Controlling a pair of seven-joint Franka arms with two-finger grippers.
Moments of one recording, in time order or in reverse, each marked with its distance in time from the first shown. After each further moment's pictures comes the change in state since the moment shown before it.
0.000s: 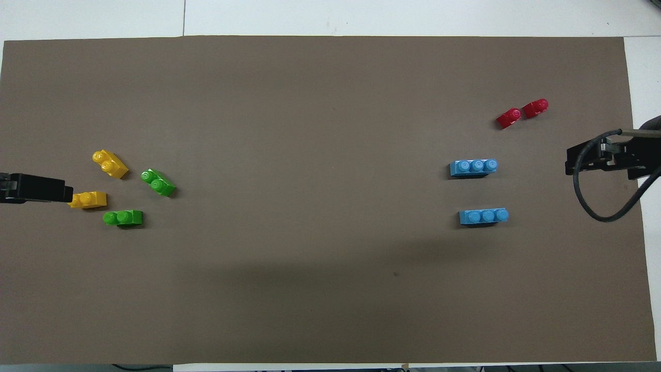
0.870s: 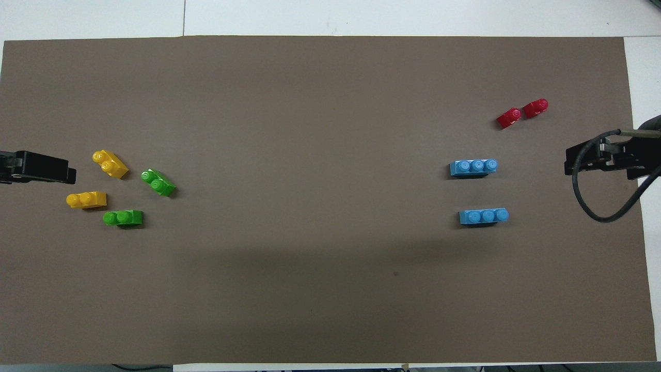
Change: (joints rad) left arm 0.000 0.052 0.006 0.050 0.000 0.011 0.000; right arm 0.000 0.000 0.001 0.000 0.000 0.000 0.000
